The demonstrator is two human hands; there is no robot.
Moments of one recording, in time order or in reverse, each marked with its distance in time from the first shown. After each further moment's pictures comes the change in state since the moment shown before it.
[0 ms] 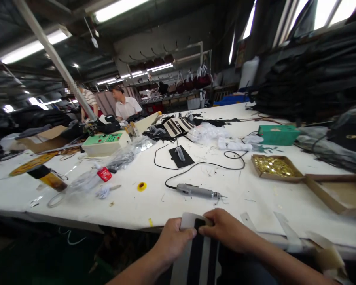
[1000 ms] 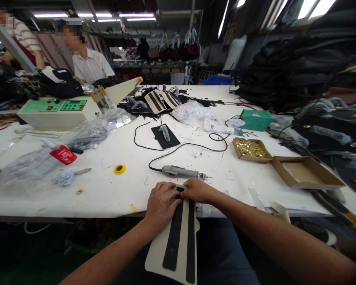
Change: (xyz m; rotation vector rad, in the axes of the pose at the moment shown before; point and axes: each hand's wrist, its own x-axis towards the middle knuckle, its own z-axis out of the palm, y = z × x) left_hand 0.056 -0.030 -0.032 0.859 0.201 0.602; right_hand 0.085 0.001 -0.003 -0.314 -0.020 0.194
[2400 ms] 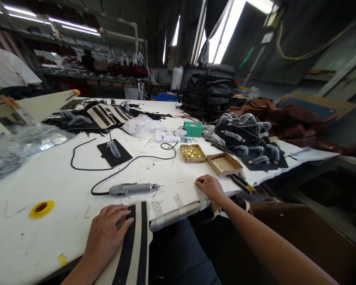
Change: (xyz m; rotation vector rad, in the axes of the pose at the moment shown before) left_hand 0.002 -0.026 0.024 0.086 -0.010 0.068; right_hand -0.121 0.229 -0.046 -0.065 0.868 0.387
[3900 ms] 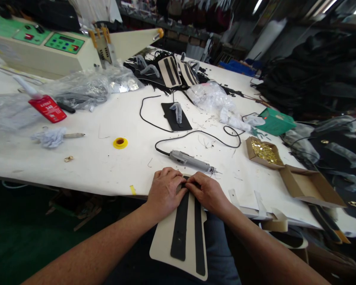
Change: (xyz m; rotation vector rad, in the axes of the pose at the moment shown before) left_hand -0.002 0.006 -0.014 -0.098 0.025 -0.091; right_hand -0.065 -0.231 0.094 0.174 -0.496 -0.609
